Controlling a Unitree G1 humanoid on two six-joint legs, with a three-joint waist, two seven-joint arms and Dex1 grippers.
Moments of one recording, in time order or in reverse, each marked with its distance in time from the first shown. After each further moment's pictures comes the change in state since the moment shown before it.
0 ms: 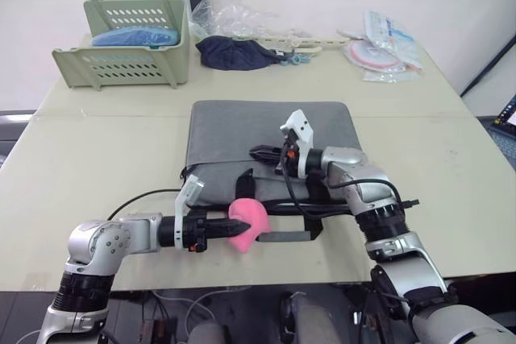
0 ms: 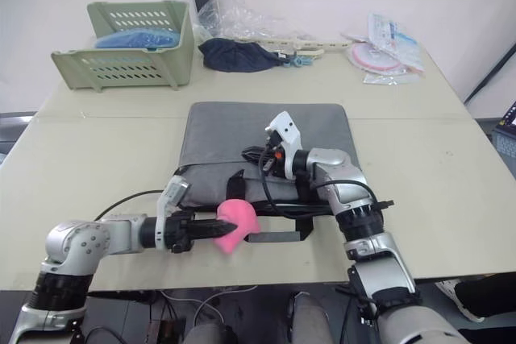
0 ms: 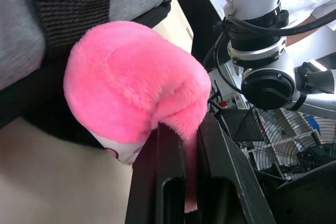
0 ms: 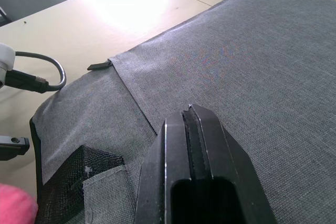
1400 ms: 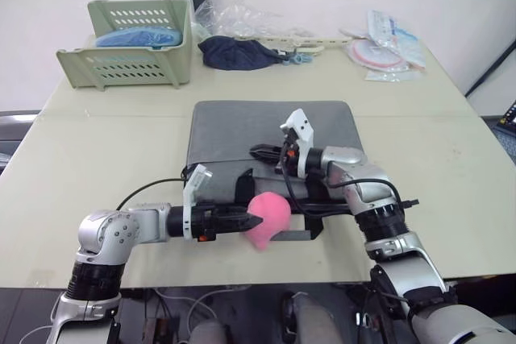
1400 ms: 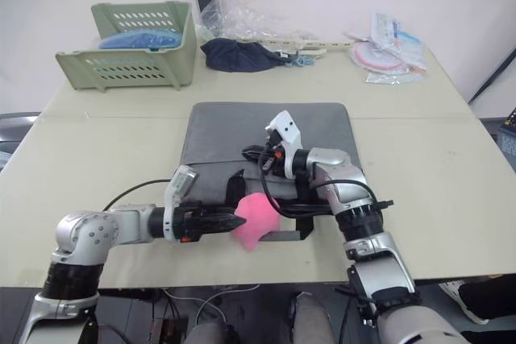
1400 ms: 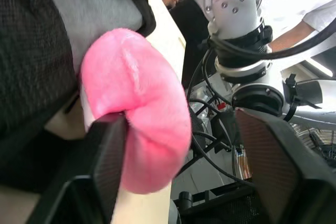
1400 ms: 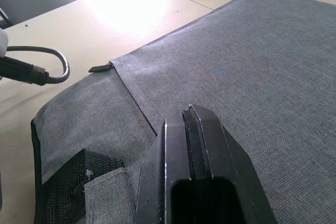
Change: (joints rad) left arm -0.063 -0.029 0.047 0.016 -0.003 0.012 0.009; right arm -0.002 0.008 -0.004 0.001 -0.002 -0.002 -0.009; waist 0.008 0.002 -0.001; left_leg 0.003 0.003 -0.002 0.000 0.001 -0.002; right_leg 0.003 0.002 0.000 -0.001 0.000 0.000
